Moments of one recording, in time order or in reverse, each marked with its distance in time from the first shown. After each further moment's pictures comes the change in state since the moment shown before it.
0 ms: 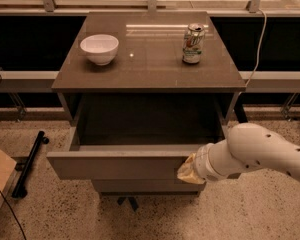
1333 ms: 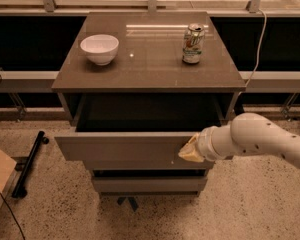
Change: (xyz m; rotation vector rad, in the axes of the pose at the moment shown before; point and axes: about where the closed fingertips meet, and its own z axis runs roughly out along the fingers) arm 0.006 -0.091 0.012 0.164 -0.086 0.023
